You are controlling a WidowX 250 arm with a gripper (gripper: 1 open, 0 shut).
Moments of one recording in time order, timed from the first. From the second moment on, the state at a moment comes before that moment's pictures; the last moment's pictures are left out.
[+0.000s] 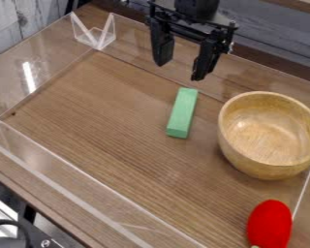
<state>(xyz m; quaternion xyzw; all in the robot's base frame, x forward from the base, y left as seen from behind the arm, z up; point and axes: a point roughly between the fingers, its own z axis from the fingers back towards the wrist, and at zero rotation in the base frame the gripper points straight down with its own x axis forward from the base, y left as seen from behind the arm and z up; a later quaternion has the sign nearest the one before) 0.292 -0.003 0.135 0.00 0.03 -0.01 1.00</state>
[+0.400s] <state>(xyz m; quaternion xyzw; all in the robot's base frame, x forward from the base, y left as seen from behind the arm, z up) 0.284 -0.006 0.114 -0.01 0.05 0.07 1.00</state>
